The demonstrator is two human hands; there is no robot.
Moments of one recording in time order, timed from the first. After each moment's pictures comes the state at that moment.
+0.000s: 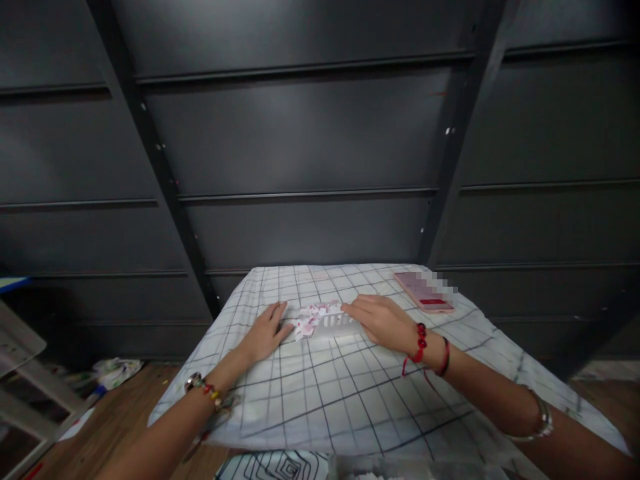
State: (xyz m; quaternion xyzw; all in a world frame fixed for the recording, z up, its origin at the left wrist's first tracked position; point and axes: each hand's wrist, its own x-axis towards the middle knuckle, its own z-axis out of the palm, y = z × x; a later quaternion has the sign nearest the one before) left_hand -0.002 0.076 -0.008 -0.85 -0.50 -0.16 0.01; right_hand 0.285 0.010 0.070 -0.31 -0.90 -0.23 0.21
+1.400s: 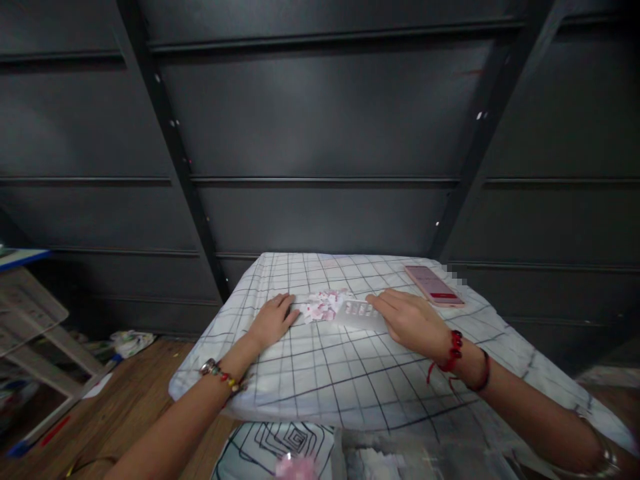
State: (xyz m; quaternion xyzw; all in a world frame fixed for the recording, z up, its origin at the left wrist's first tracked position) left_hand -0.003 0.057 -0.006 -0.85 -0.51 -0.15 0.05; right_hand 0.286 -0.015 0.071 -0.35 -0.86 -0.30 0.21
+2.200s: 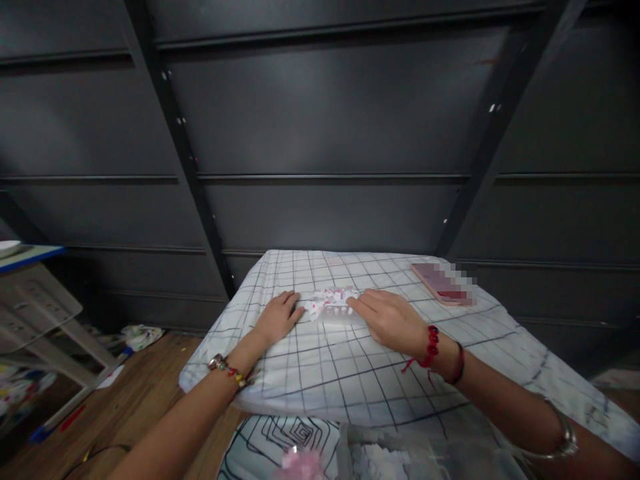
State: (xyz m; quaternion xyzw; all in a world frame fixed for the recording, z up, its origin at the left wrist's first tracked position) left_hand -0.006 0.058 -0.012 -0.85 -0.51 -0.15 0.05; right_hand 0.250 -0.010 0.069 -0.27 -0.88 -0.31 0.23
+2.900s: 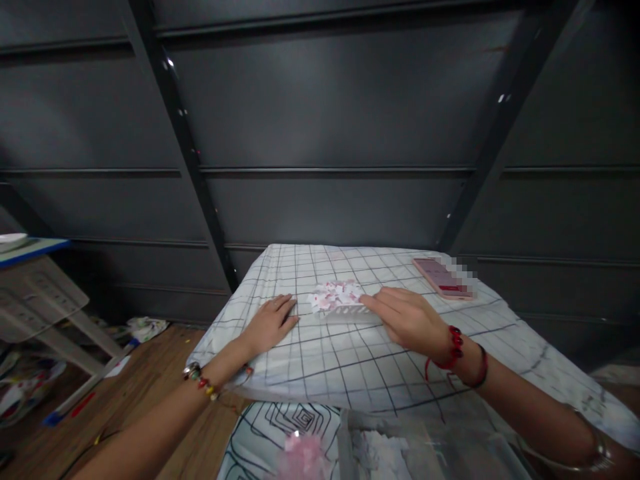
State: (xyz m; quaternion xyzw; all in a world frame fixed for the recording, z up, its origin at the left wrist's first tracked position) left_hand -0.028 0.023 -0.012 -0.86 -0.49 -0.11 0.04; right_hand 0.261 -0.025 0.070 -0.23 -0.88 -0.31 0.29
